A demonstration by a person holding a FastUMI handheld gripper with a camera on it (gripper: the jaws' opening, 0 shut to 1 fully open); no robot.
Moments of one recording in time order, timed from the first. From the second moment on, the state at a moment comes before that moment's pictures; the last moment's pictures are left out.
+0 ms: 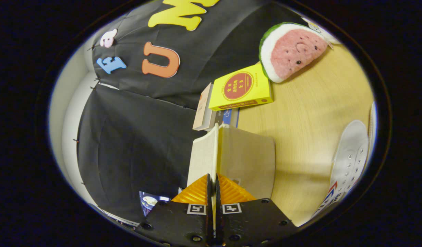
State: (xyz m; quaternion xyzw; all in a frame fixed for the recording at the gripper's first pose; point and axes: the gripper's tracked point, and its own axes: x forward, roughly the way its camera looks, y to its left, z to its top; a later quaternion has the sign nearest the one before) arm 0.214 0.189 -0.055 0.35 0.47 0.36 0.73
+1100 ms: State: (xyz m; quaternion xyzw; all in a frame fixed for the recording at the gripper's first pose) arm 0.160 0.437 0.079 0.25 0.40 0.46 0.75
